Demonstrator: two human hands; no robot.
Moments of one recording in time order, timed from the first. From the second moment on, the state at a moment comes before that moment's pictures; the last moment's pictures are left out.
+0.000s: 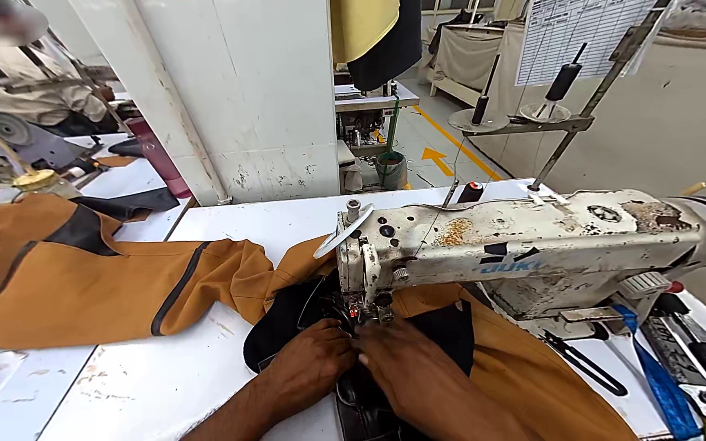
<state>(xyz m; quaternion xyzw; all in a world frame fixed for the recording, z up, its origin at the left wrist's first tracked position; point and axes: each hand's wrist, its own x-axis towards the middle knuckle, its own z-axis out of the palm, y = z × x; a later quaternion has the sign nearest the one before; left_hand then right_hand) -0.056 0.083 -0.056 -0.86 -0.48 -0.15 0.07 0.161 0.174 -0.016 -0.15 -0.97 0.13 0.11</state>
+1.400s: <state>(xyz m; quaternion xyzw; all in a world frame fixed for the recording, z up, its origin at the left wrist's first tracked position) -0.051 0.085 -0.049 -0.79 -0.59 -0.15 -0.01 0.165 0.206 -0.063 -0.08 -0.99 0.04 0.10</state>
